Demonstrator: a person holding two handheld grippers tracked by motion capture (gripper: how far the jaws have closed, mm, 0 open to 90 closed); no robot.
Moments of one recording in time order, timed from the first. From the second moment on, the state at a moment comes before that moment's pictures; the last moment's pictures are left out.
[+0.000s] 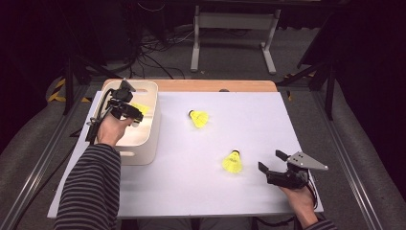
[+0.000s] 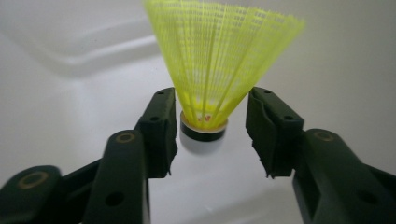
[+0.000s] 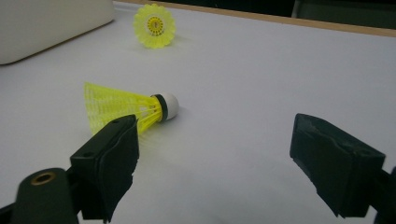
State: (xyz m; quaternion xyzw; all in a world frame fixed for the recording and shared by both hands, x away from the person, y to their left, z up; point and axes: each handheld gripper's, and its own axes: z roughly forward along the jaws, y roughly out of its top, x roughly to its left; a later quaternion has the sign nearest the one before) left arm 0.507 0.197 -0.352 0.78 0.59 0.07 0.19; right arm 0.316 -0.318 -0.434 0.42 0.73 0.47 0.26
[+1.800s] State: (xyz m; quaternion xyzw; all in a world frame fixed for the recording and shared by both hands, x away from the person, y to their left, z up) left arm 0.462 0.190 -0.316 0.77 0.56 0.09 0.27; right arm 0.315 -0.319 -0.434 0.42 0.73 0.47 0.26
